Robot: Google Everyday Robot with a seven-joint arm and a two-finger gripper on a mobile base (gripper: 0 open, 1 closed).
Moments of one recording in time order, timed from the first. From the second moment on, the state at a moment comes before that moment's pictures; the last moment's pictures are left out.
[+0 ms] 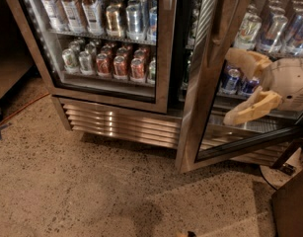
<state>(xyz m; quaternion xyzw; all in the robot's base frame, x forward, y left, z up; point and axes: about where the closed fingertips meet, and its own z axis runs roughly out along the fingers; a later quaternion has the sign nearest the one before) 0.472 -0.152 0.958 -0.48 0.57 0.38 0.55</state>
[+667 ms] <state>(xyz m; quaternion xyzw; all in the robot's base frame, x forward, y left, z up) 0.476 -0.143 0.938 -0.49 0.59 0.38 0.52</state>
